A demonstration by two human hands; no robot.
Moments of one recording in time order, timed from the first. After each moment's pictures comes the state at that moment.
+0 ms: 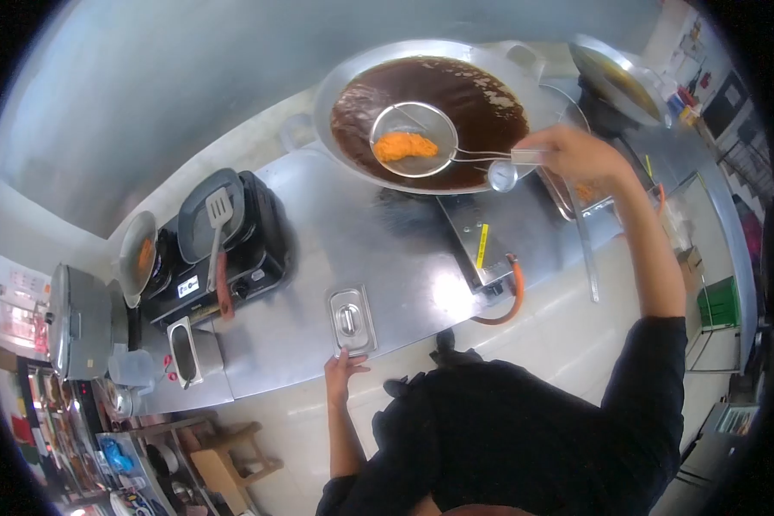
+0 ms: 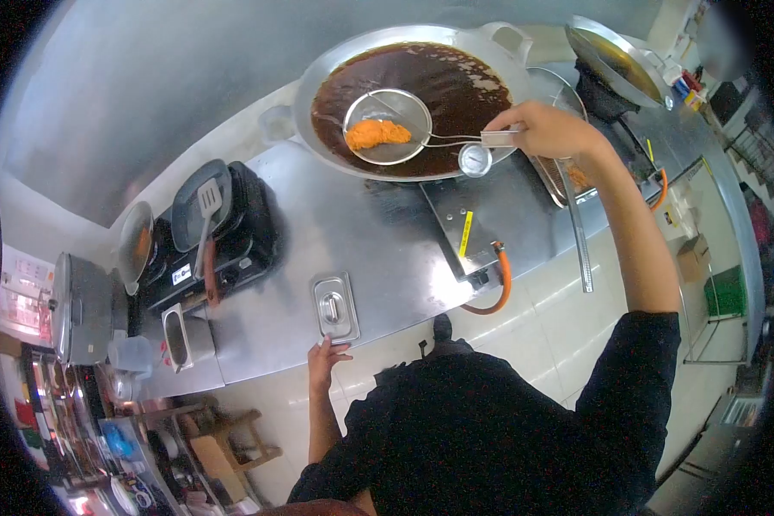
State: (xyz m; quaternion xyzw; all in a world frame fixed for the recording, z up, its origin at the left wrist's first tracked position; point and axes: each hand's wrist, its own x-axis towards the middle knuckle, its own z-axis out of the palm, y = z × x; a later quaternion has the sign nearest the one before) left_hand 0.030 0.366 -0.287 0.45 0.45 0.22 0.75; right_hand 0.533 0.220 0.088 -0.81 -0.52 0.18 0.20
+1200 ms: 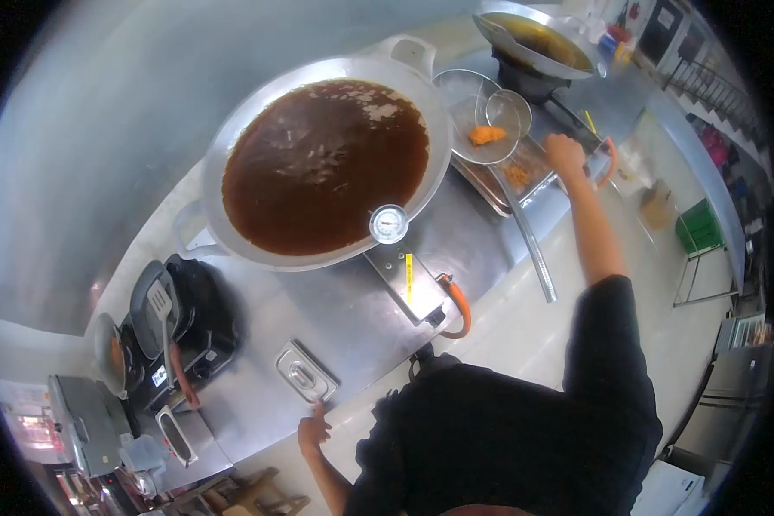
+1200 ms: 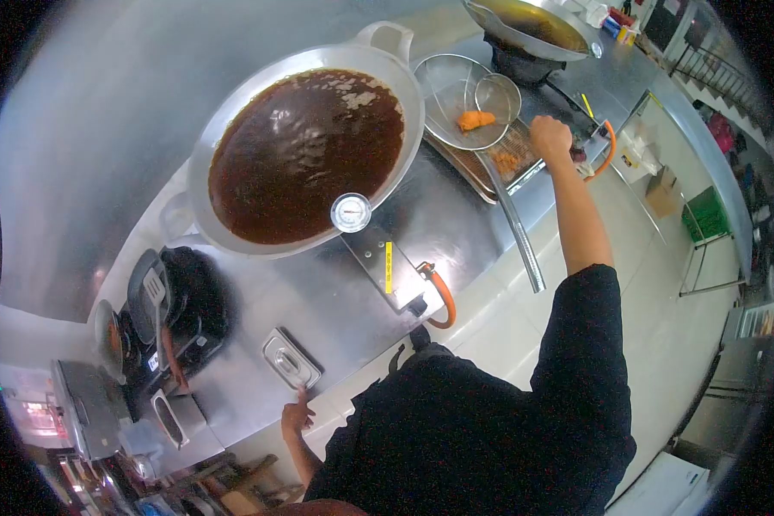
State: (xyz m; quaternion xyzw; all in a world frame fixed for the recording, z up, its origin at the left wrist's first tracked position) left_hand 0.081 0.366 -0.229 0.61 0.65 -0.24 0.37; right_hand 0.778 0.052 -0.092 -0.98 -0.16 -0.06 -0.13
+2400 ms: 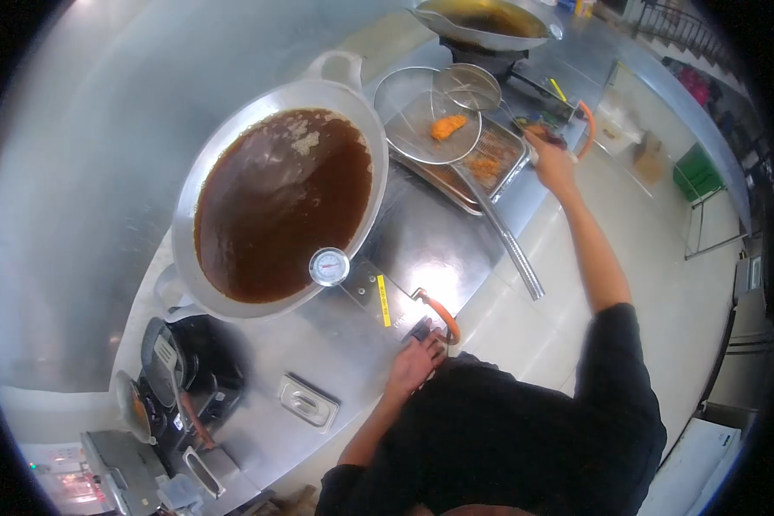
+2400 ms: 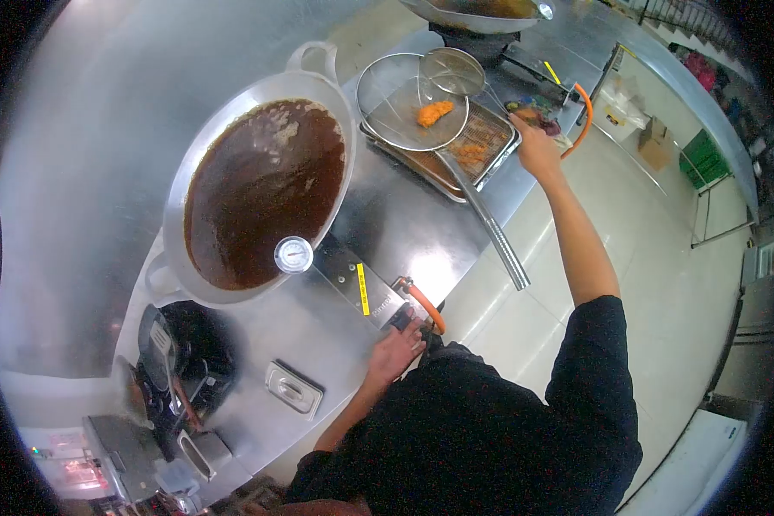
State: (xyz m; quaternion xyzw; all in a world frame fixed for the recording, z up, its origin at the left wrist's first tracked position) left_hand 0.335 0.228 -0.281 0.08 0.19 -0.16 0.96; right_hand 0.760 -0.028 -0.152 -0.96 -0.17 -0.18 0.15
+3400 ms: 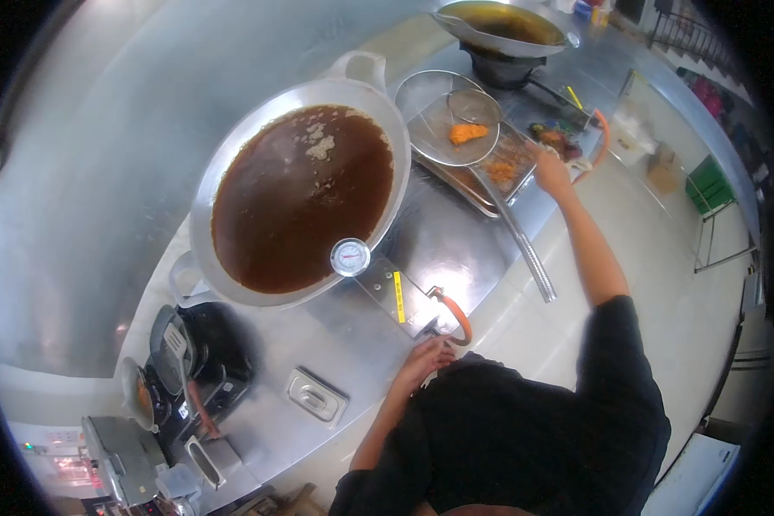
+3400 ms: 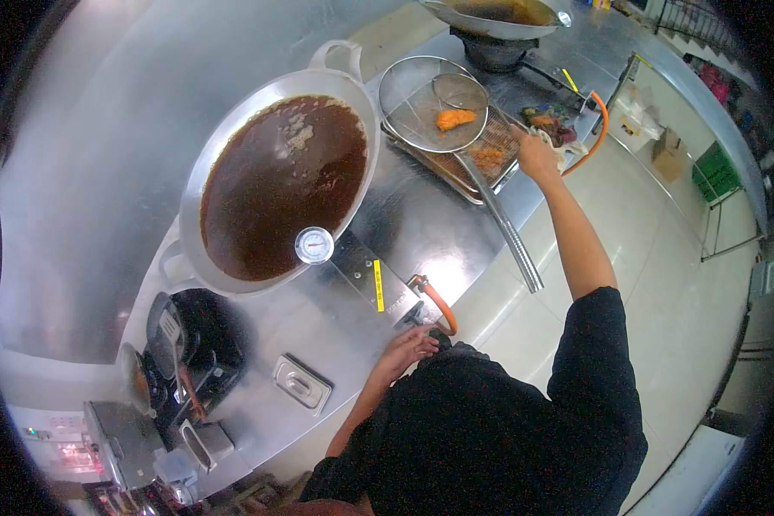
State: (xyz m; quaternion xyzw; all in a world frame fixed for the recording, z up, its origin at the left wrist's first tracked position) left_hand 0.327 0.243 -0.295 0.43 0.19 -0.25 0.85; right_hand 0.767 -0.002 -0.178 -0.97 -0.18 -0.13 0.09
